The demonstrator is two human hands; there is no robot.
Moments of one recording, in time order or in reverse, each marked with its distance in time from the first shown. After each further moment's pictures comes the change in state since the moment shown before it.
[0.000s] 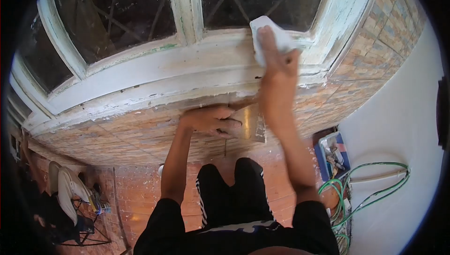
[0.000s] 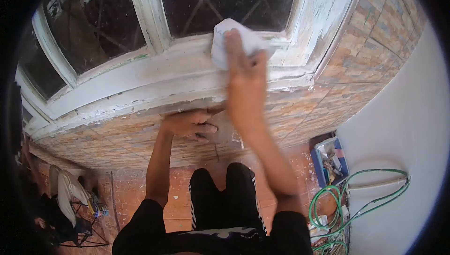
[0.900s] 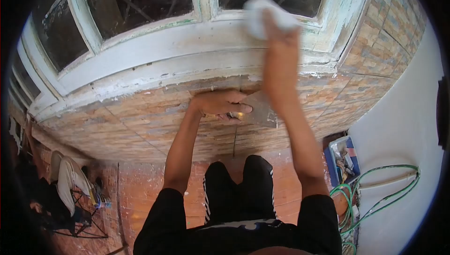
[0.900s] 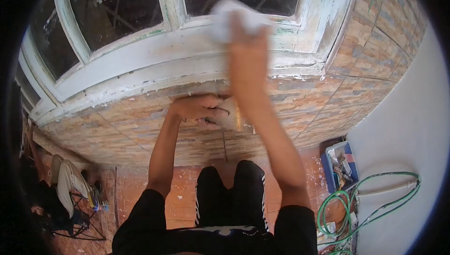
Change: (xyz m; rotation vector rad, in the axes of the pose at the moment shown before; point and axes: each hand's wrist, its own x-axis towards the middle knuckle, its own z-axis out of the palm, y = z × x) left_hand -0.007 0.006 -0.002 0.178 -0.080 0.202; right_hand 0.004 -0.019 0.000 0.648 -0.046 0.350
